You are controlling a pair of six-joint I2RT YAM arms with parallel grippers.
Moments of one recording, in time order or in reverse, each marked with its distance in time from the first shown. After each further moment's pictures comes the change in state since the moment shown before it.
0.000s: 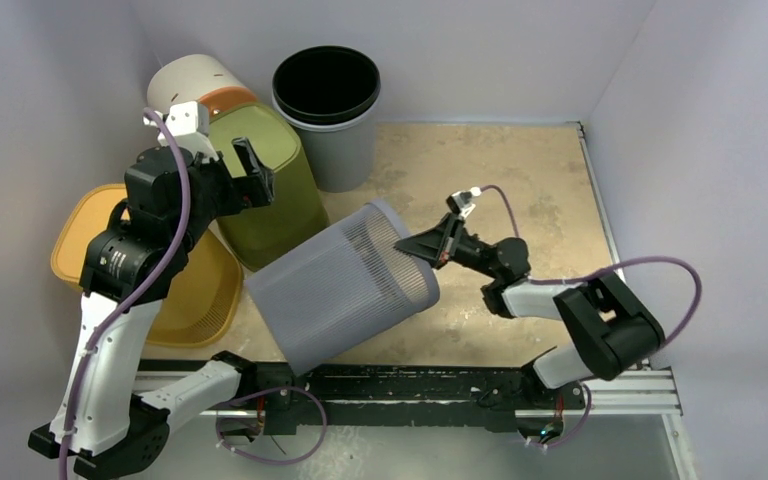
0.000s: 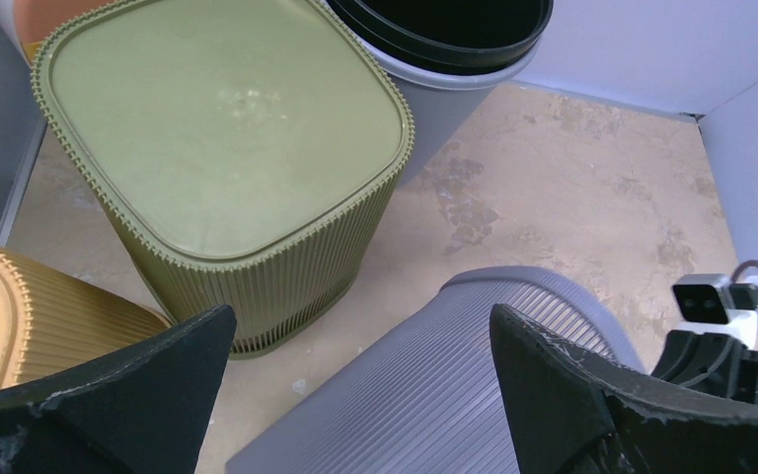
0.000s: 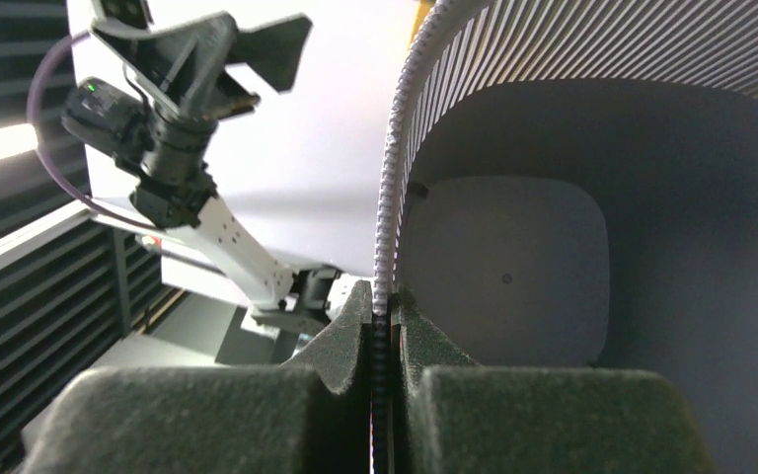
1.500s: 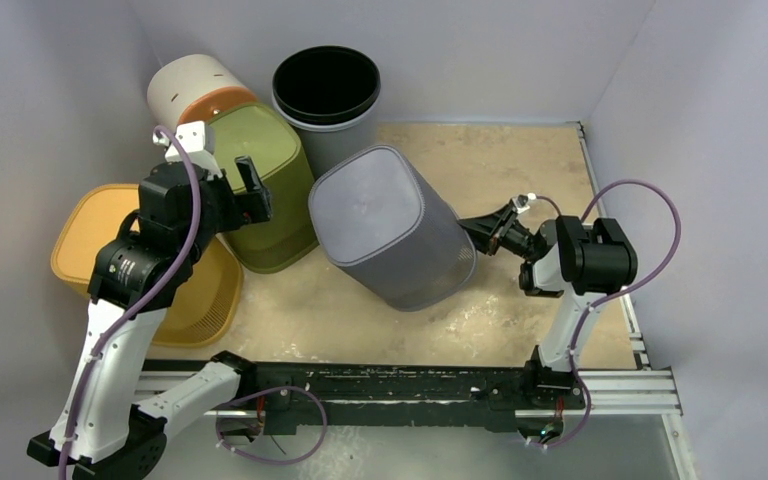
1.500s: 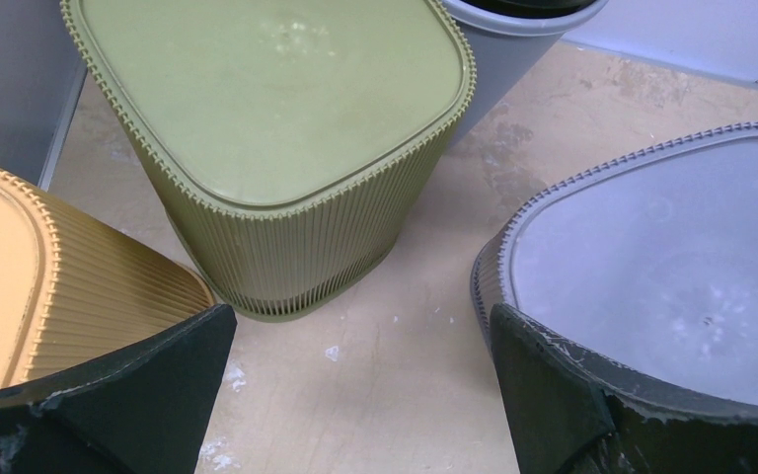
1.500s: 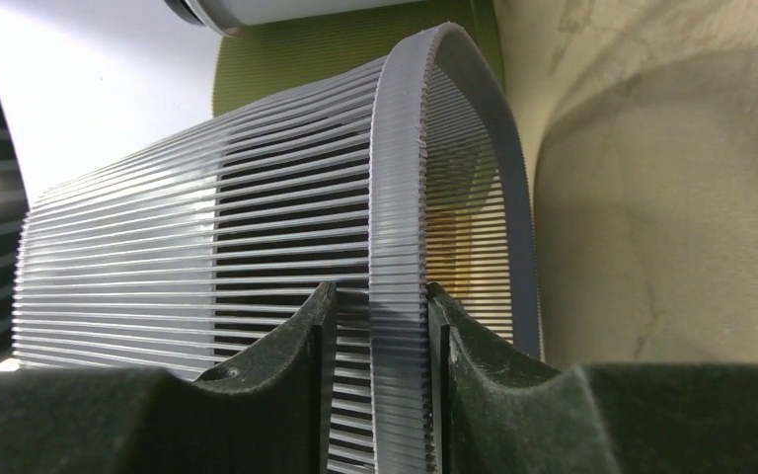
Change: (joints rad) left arm 0.000 -0.051 -0.110 -0.030 -0.051 0.002; right arm -0.548 0.526 0.097 0.075 -0.332 -0.034
